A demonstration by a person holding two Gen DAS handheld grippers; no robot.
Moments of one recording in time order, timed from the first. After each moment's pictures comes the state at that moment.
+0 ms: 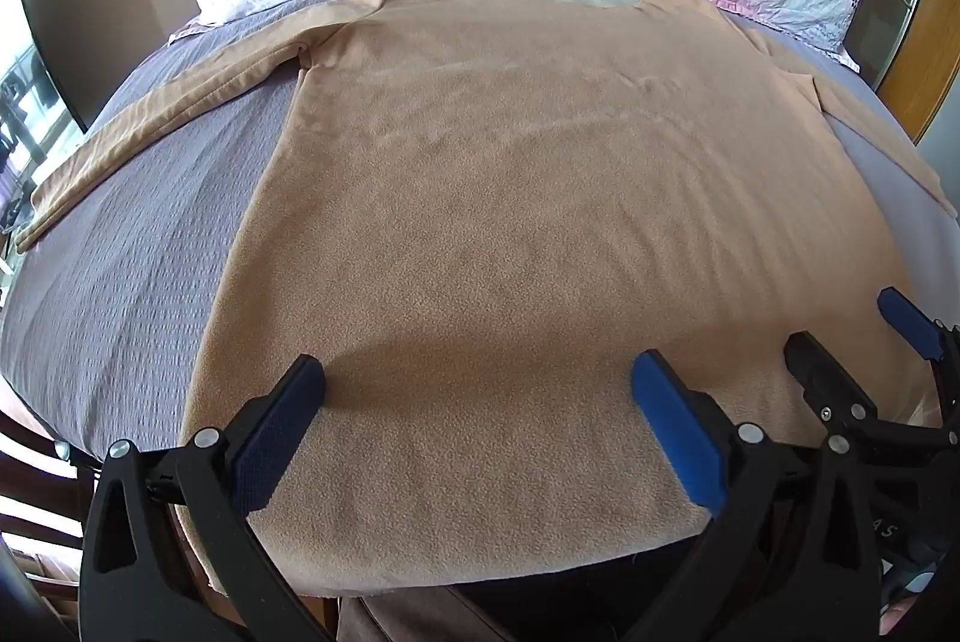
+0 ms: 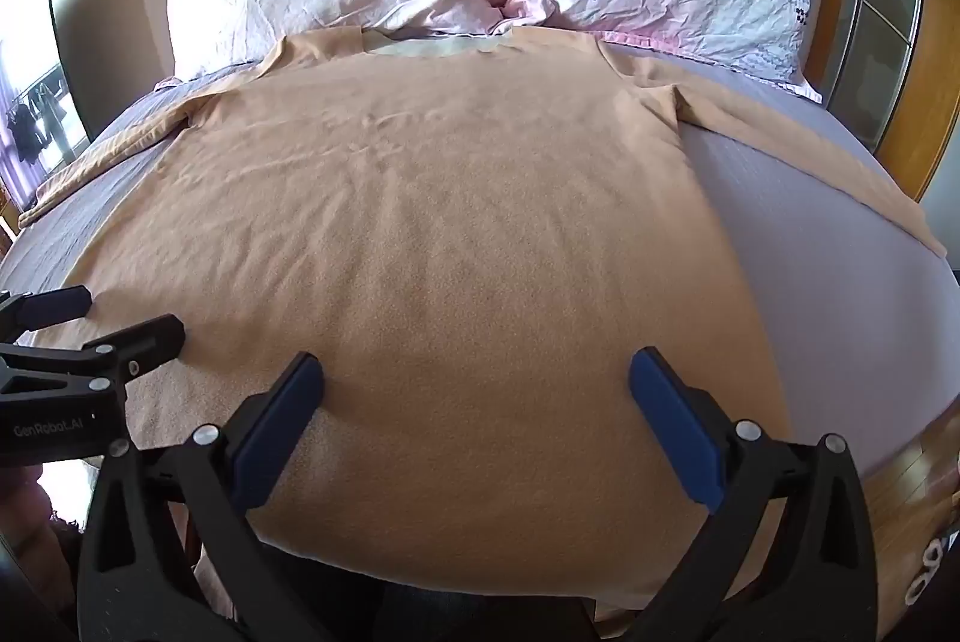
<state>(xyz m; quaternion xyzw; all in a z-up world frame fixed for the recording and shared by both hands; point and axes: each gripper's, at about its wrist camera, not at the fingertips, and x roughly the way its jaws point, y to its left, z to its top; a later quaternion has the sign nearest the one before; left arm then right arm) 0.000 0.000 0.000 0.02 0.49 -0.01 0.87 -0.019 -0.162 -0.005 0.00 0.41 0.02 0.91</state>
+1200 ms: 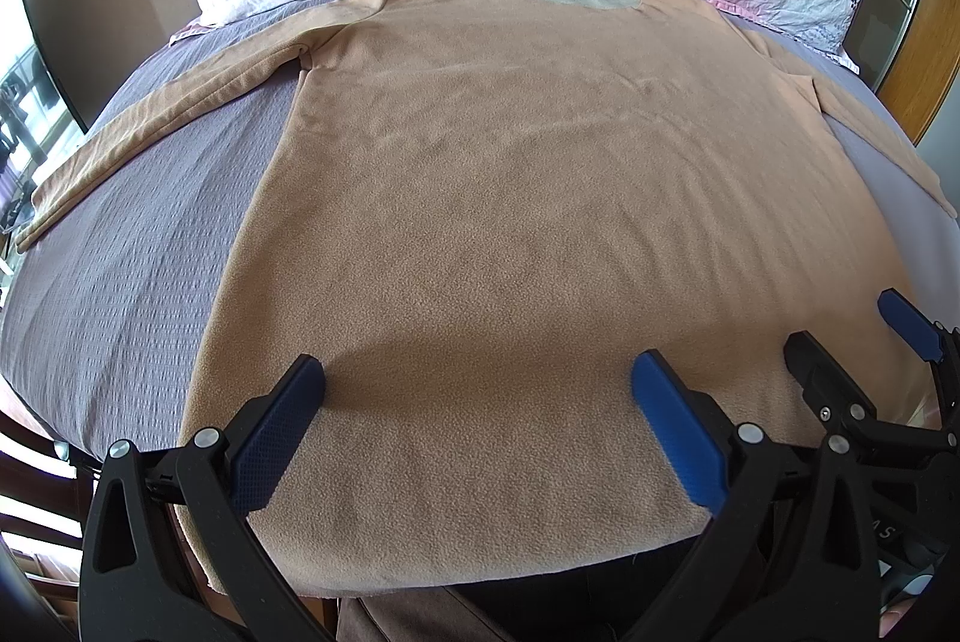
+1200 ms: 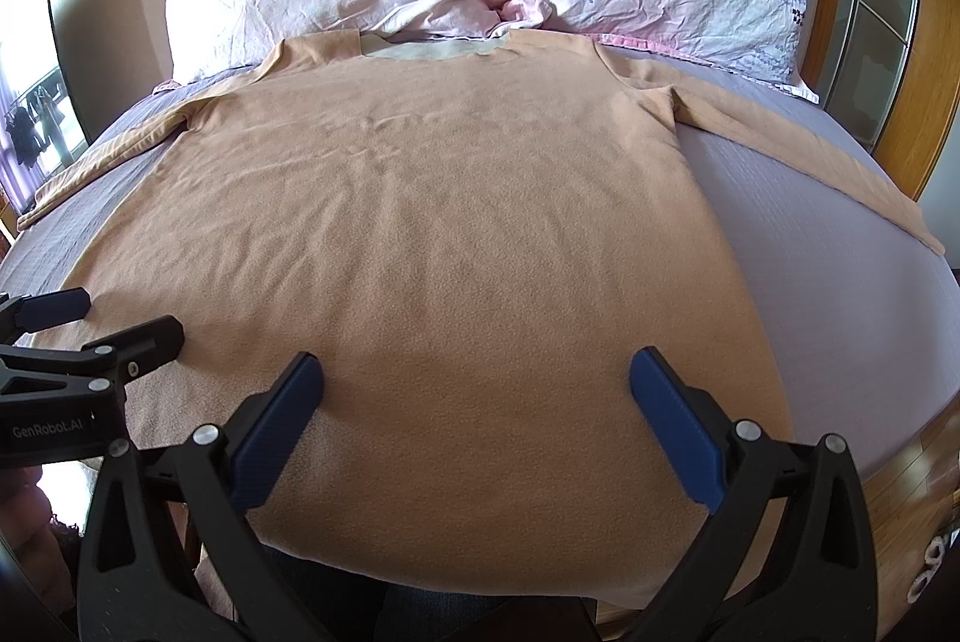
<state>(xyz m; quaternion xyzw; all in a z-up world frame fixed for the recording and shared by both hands) 0.000 0.000 0.000 0.02 0.48 -0.01 0.87 -0.021 -0.164 -0.004 0.00 0.41 0.02 0.91</state>
